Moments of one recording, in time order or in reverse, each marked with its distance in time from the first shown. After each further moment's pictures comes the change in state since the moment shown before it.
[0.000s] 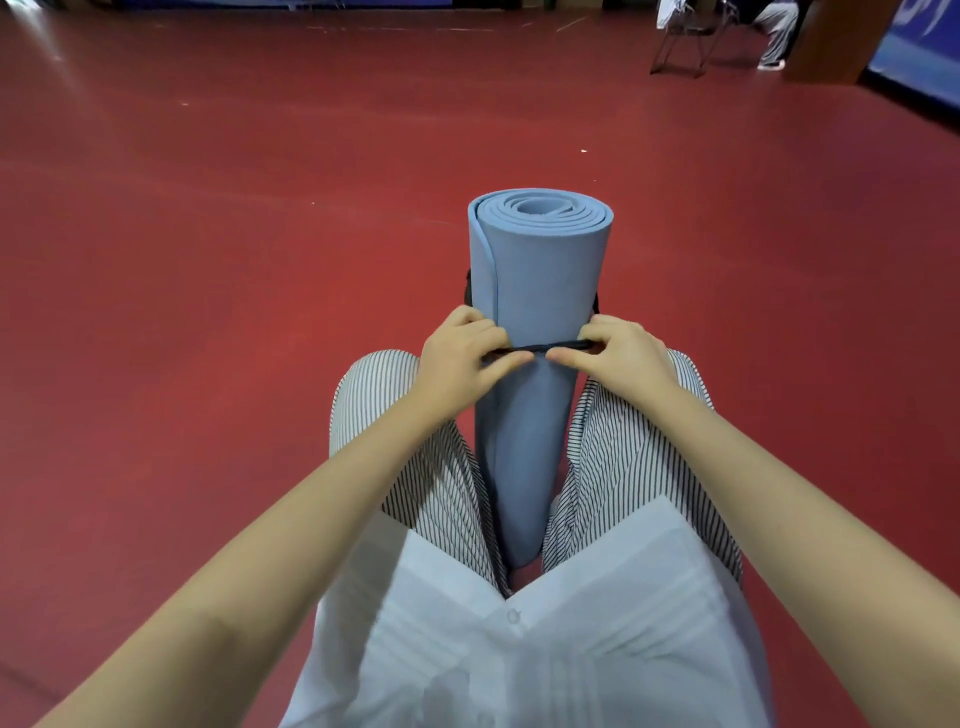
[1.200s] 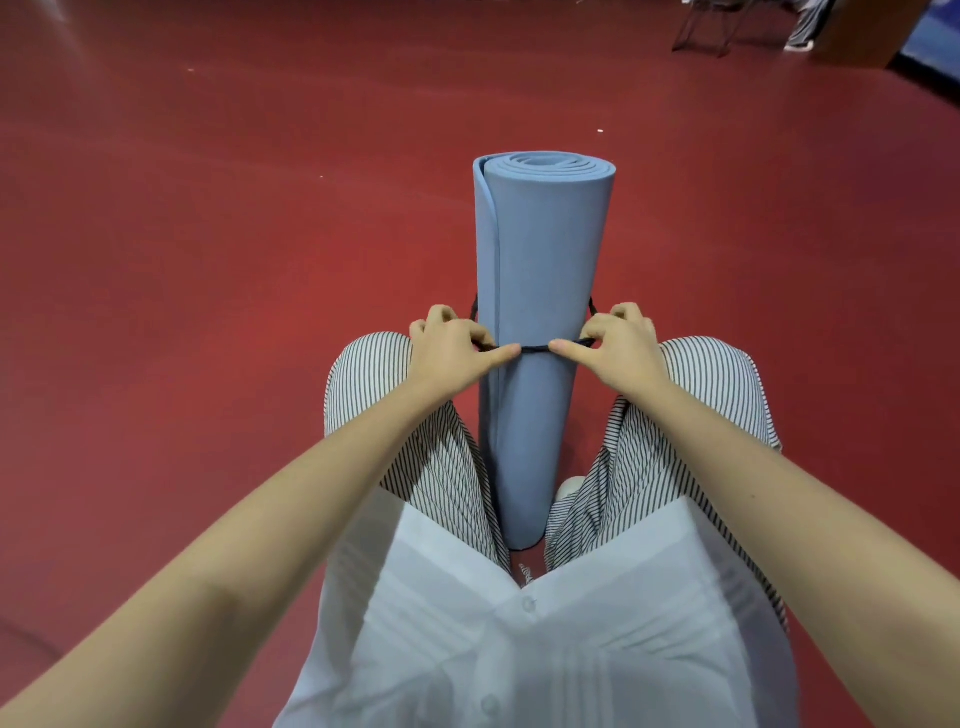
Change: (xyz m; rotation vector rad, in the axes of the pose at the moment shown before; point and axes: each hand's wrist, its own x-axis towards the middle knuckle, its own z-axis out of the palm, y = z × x) left_hand -0.009 -0.021 0.002 0.044 -0.361 -0.554; right_hand 0.011 0.009 0.036 -0.069 -0.047 0.081
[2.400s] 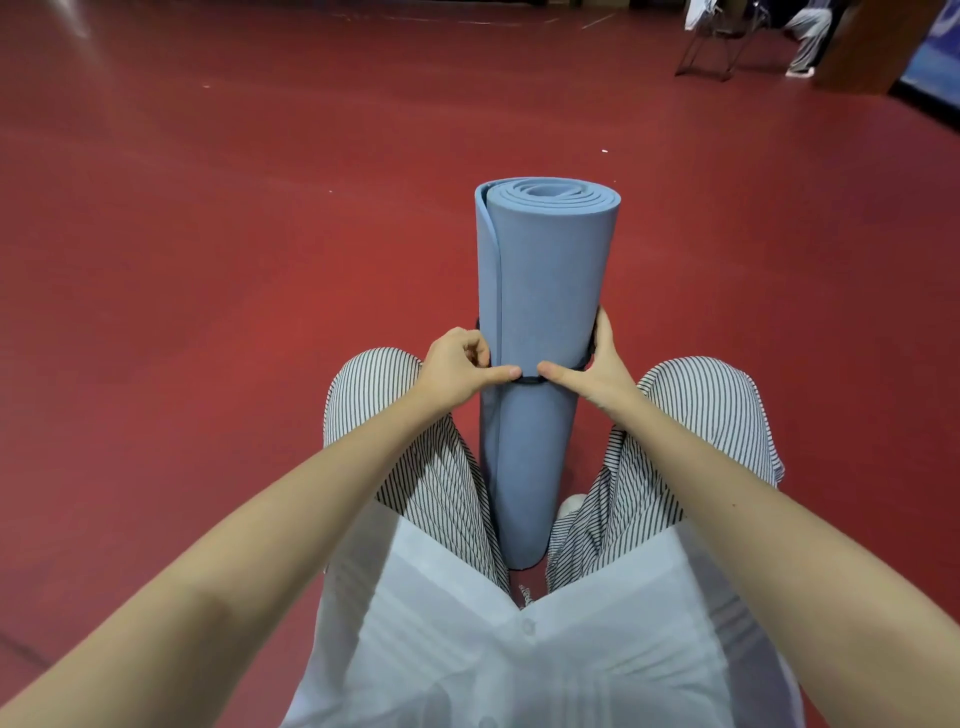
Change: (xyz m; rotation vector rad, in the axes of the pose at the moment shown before) left_hand 0.000 -0.008 0.005 -0.481 -0.040 -0.041; right_hand 0.003 -0.001 0.027 0.705 -0.102 0.116
